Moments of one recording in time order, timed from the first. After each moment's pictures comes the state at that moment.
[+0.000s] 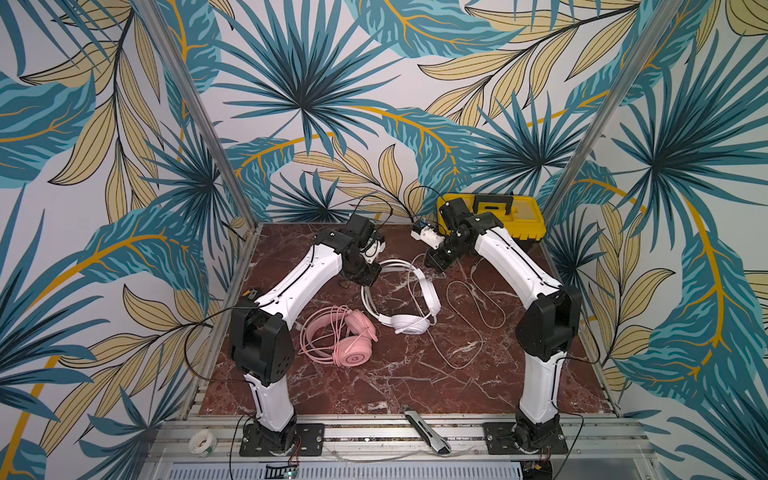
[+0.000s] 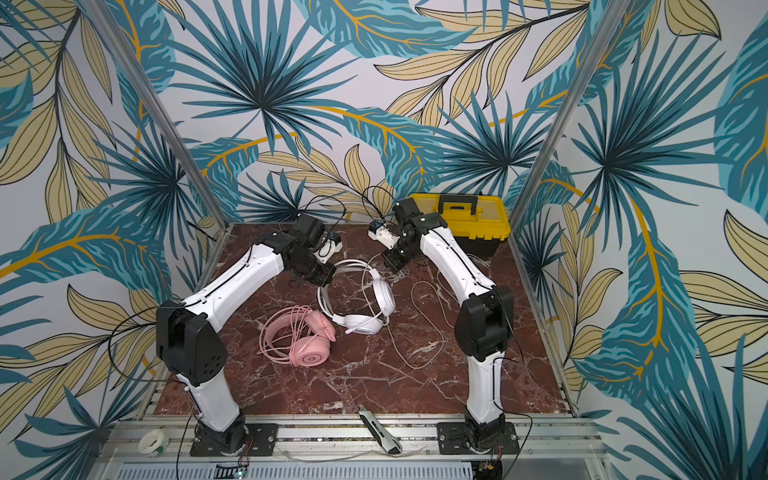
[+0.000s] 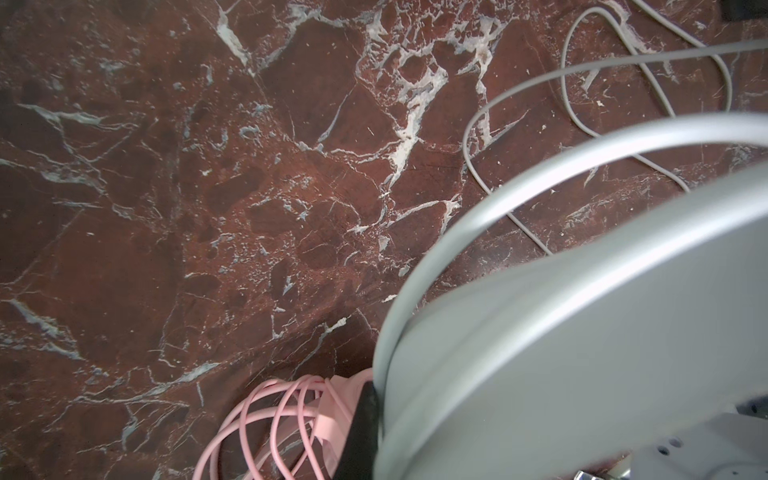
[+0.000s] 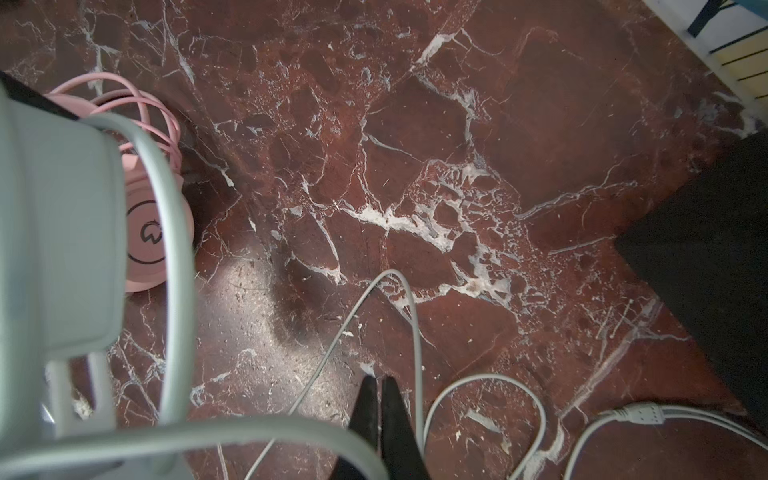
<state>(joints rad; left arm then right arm) -0.44 1.80 1.69 -1.05 0.18 0.00 0.36 2.01 1.96 -1.09 -0.27 -0.38</state>
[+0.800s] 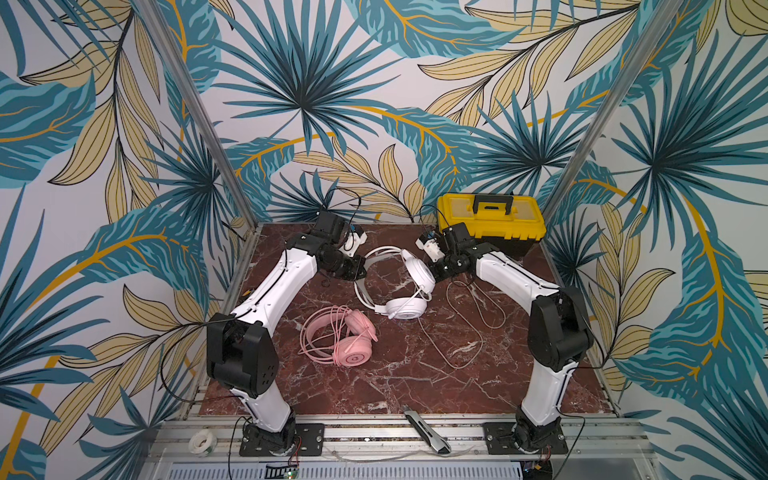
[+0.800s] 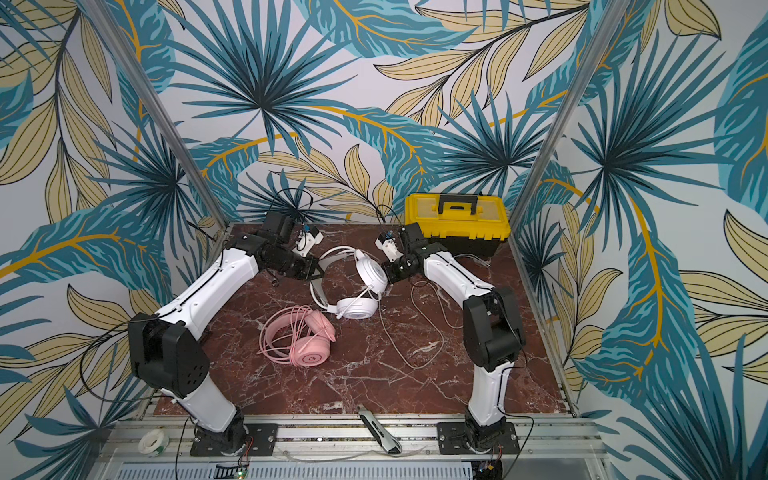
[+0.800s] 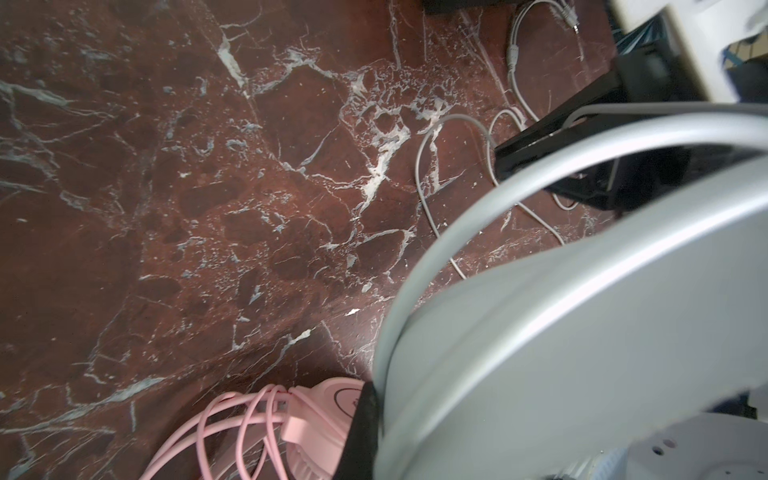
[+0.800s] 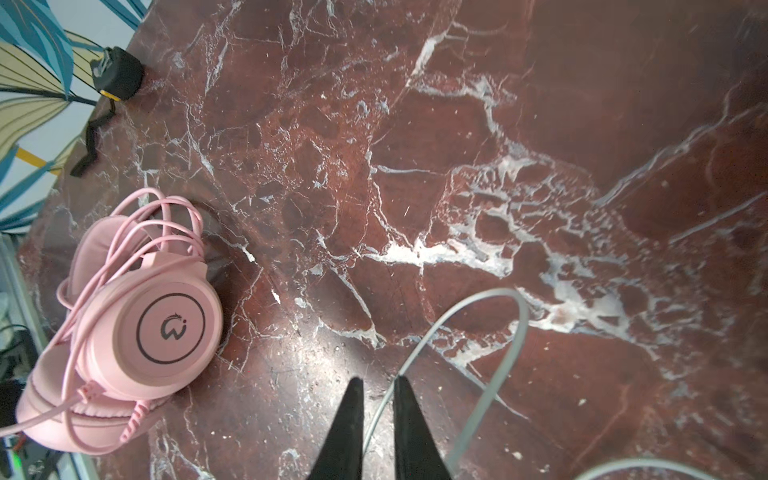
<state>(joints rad) -0.29 1.69 1.57 -0.91 0.46 -0.09 0.34 1.90 1.49 -0.54 -0.44 -0.01</state>
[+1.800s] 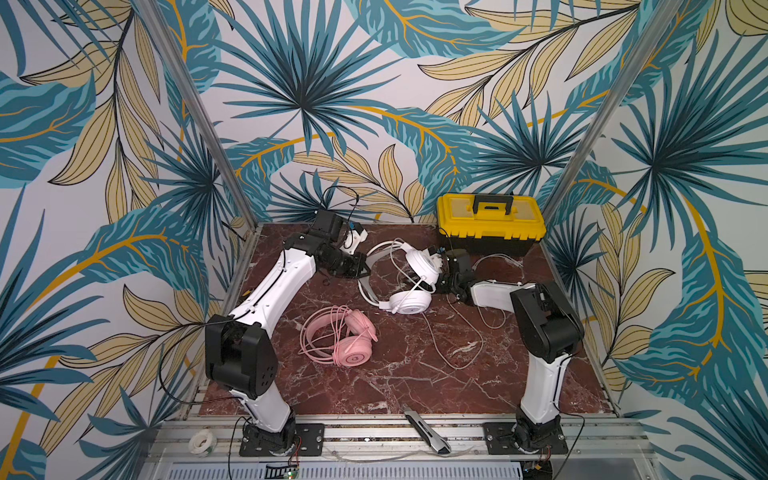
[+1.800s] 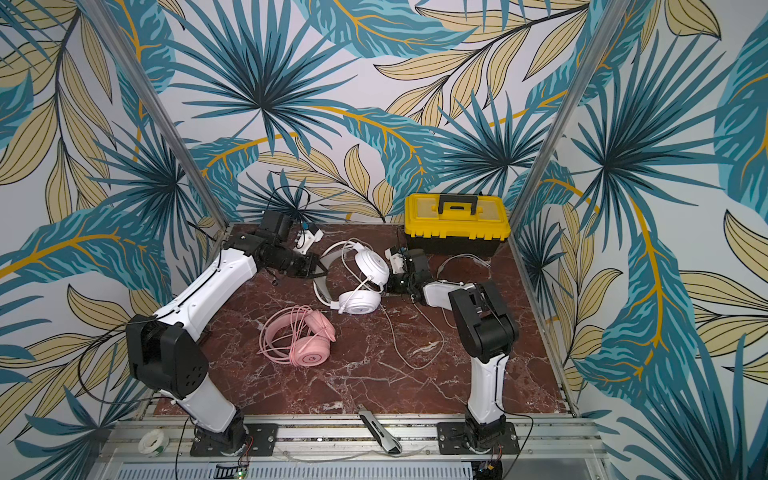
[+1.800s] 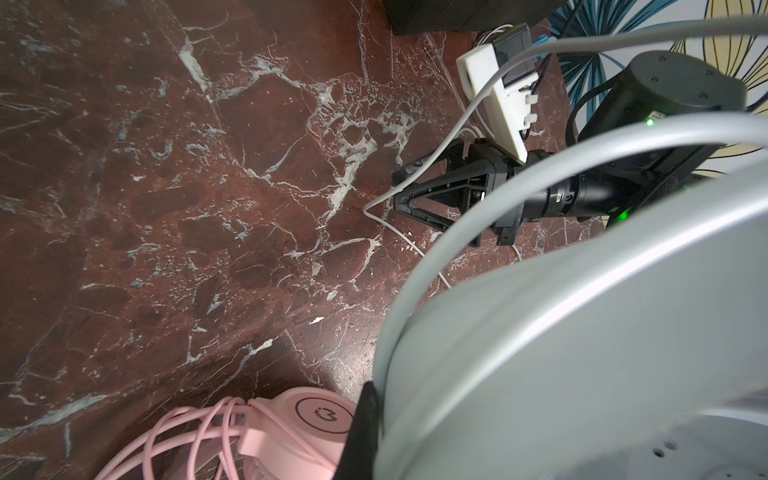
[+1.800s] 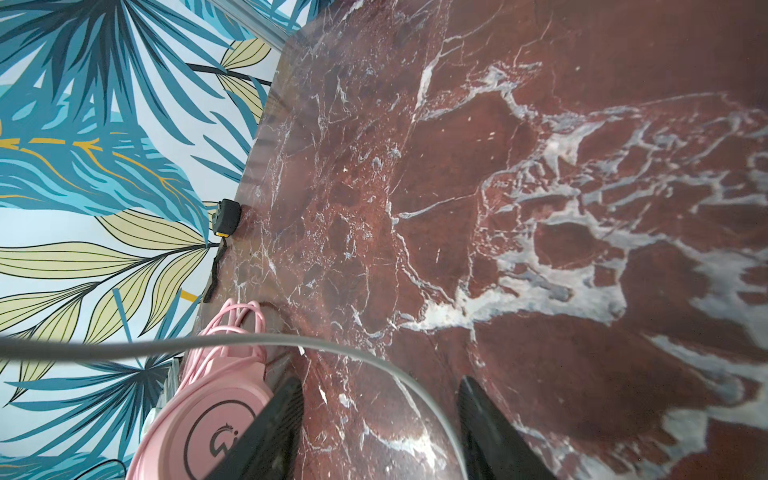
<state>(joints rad) -0.28 1.68 1.57 -0.89 0.54 -0.15 0.32 1.99 1.12 0.26 -0.64 0.51</state>
